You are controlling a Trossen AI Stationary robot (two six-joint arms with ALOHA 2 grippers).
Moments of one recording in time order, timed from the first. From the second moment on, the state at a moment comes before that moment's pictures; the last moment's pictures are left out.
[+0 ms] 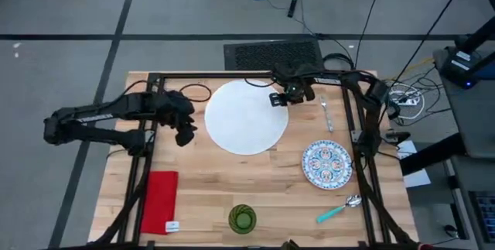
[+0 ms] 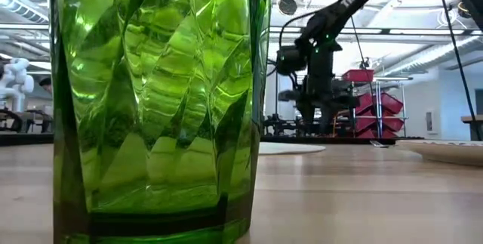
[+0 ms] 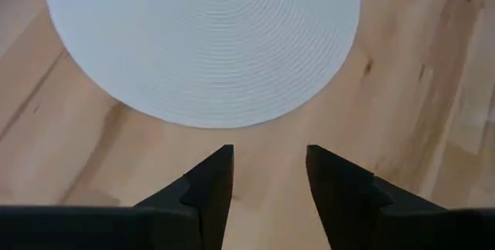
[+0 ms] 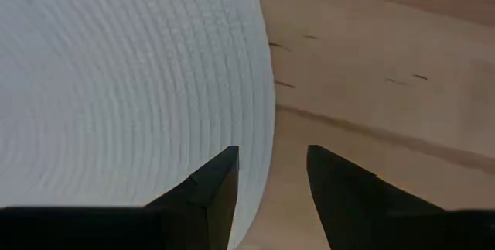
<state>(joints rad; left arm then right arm) 0.24 0.92 0.87 -0.91 0.05 -0.25 -0.60 1.93 1.31 -0.85 -0.03 0.75</state>
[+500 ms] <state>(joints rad) 0.24 0.92 0.87 -0.89 0.05 -0.26 -0.60 1.99 1.31 -0.79 -0.02 0.72</state>
